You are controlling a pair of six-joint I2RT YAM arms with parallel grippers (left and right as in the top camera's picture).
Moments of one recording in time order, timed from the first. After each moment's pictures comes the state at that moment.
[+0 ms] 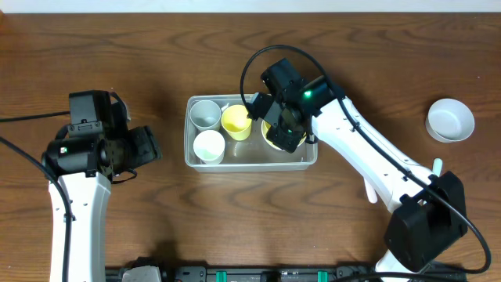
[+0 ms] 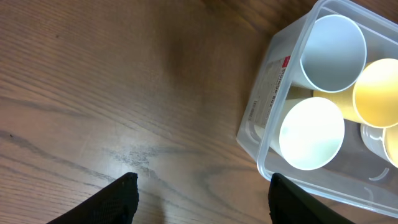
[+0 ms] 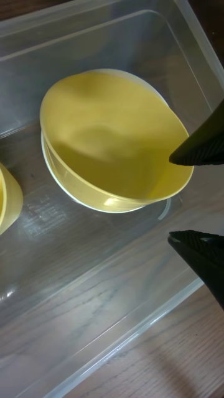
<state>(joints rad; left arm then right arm) 0.14 1.22 1.14 -1.12 0.12 -0.25 0.60 1.82 1.55 -1.08 -0.05 -0.42</state>
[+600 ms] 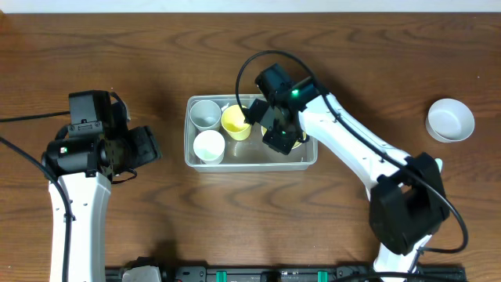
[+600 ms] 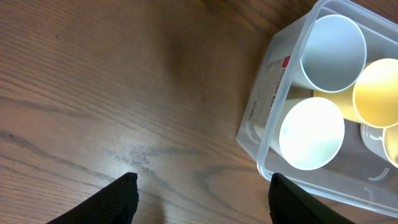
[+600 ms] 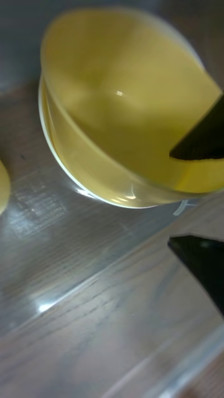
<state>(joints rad) 0.14 1.22 1.14 -1.12 0.12 -0.25 0.60 1.94 1.55 -1.05 -0.07 -0.42</state>
